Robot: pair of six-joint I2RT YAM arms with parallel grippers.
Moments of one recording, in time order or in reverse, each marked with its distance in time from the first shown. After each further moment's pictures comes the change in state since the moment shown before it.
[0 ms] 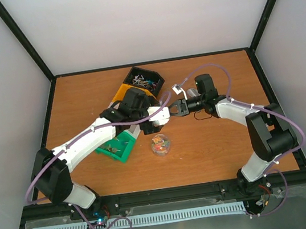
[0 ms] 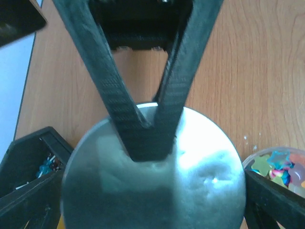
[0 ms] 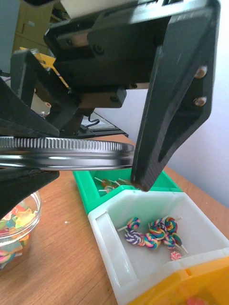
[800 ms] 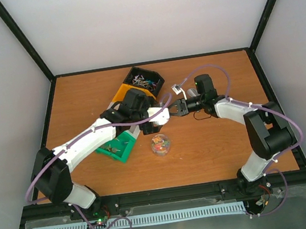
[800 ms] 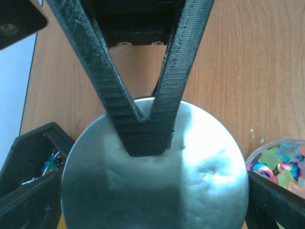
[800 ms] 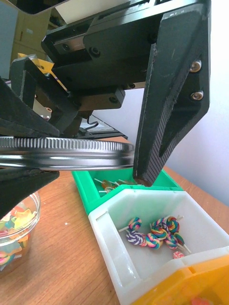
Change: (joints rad) left arm -0.002 0.000 -0.024 0.017 -0.043 0.028; right arm 0.000 0.022 0.000 0.030 -0.014 0.033
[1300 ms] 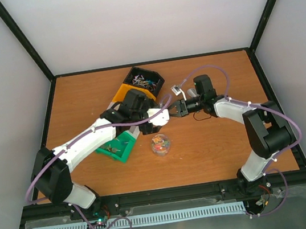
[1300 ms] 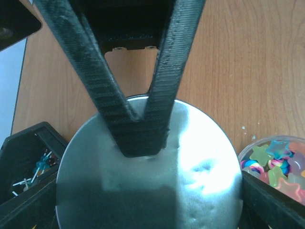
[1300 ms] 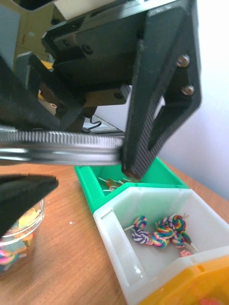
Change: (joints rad) left arm 0.000 0.000 -0.004 -0.014 0.008 0.002; right arm 0.001 0.015 0.003 -0.009 -0.004 0.001
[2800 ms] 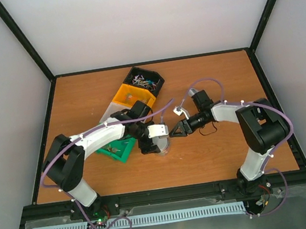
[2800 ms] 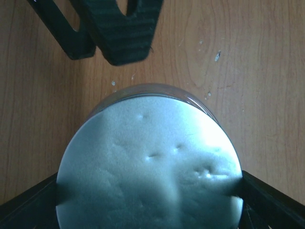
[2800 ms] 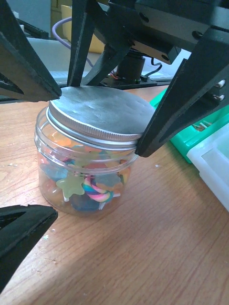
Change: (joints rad) left arm 0.012 0.139 -0.069 -0.229 0.232 -0.112; right arm 0.014 0.063 -0.068 -0.426 0.156 -0.542
